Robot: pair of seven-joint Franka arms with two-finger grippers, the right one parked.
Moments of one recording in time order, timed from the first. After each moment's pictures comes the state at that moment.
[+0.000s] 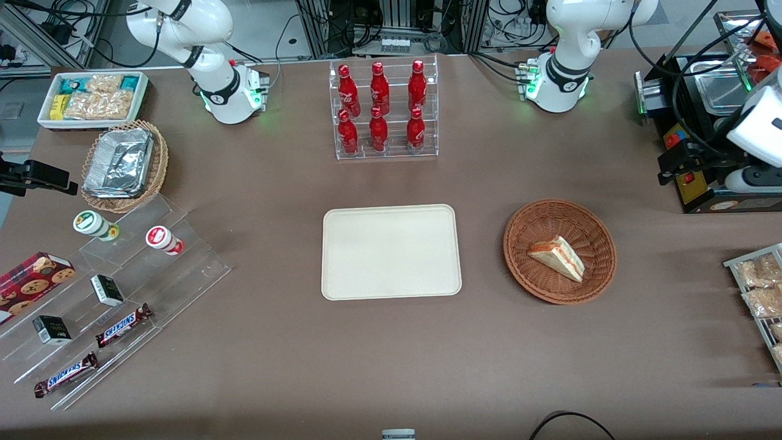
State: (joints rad) arm -0.02 -0.01 -0.02 -1.57 0.02 1.57 -0.03
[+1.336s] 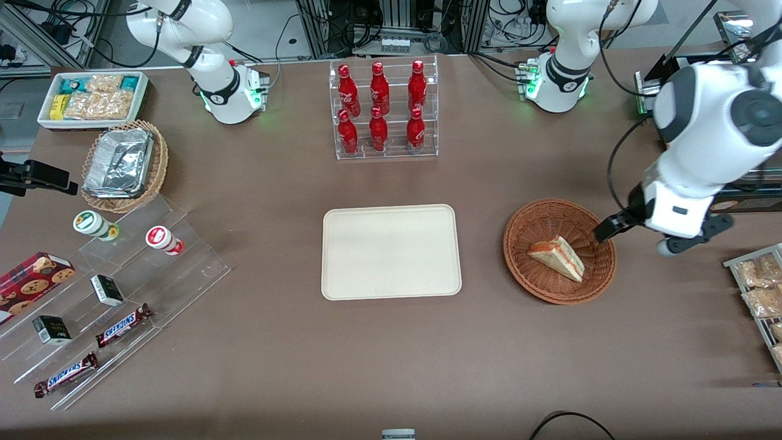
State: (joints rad) arm -0.03 0.05 -0.12 -1.95 0.02 2.05 -0.66
